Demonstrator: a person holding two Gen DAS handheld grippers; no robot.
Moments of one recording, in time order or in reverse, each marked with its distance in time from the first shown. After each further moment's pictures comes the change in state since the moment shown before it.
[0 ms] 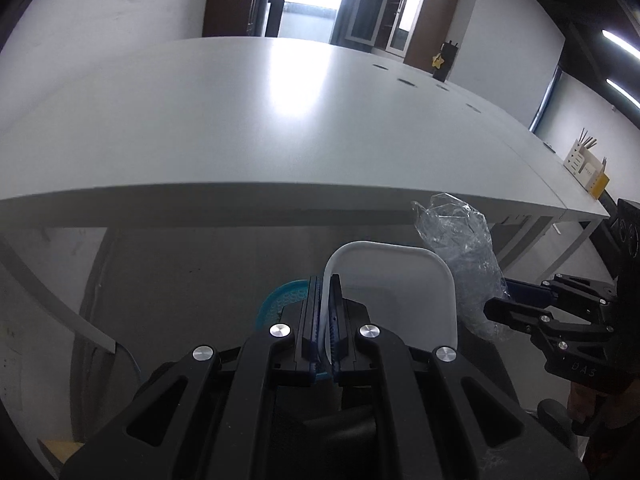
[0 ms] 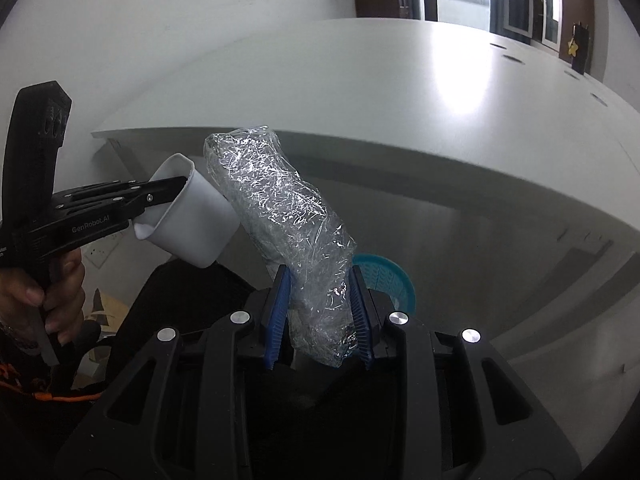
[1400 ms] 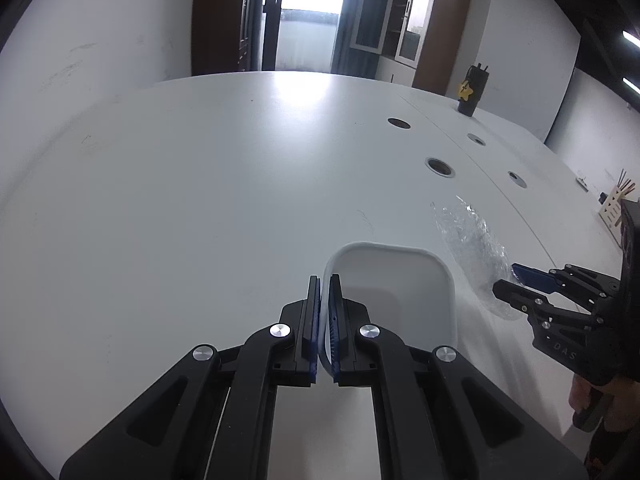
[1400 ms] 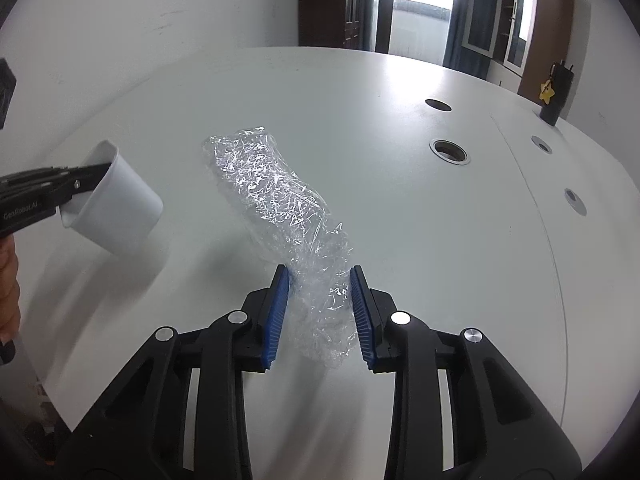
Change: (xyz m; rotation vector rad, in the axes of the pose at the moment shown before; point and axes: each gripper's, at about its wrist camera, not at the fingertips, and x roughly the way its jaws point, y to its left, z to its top) left arm 0.101 -0.033 0.277 0.037 -0.025 0.038; right arm 0.066 -0.195 0.265 0.011 -0.045 -0.189
